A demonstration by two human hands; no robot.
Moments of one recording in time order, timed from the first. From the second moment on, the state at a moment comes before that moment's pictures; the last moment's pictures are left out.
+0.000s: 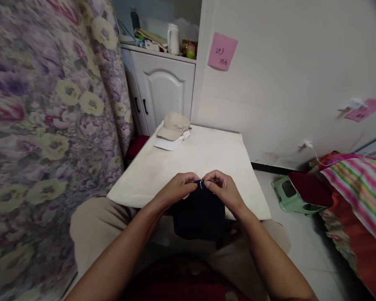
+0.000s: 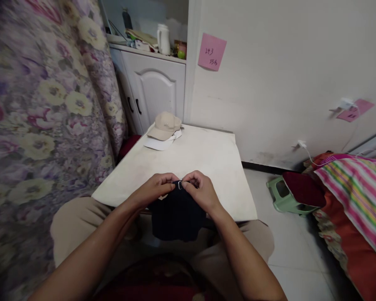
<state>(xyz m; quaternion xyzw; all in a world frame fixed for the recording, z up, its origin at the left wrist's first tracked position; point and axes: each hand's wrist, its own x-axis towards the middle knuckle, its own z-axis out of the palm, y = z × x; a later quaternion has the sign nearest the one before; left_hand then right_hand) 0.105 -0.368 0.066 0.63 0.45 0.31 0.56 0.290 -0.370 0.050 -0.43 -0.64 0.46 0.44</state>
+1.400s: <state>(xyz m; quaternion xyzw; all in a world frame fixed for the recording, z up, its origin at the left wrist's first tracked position) 0.107 -0.382 0.109 0.72 0.49 0.35 0.34 0.298 -0.356 0.110 -0.39 -0.69 0.45 0.40</state>
